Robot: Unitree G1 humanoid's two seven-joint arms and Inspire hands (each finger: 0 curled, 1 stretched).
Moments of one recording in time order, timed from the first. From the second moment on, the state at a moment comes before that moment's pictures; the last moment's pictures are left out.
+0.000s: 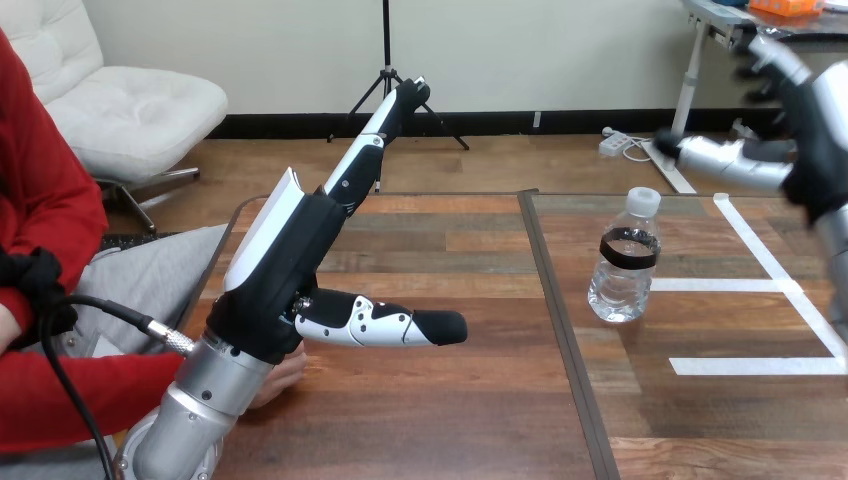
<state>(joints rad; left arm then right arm) -0.17 0.26 -0.06 0.28 0.01 -0.87 -0.33 -0.49 -0.54 -0.06 0.47 -0.38 -0.07 -0.01</state>
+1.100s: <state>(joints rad) -0.13 0.26 -0.06 0.24 0.00 -0.87 -0.33 -0.60 -0.43 0.00 0.94 -0.33 -0.23 -0.12</state>
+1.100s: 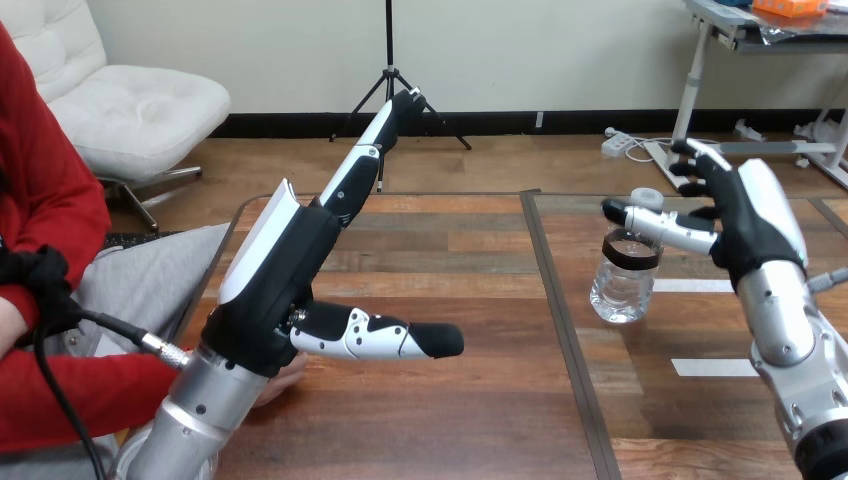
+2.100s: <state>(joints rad) -0.08 0.27 -0.05 0.22 -0.01 -0.87 -0.33 -0.60 -0.40 0.02 1.08 -0.31 -0.24 -0.14</state>
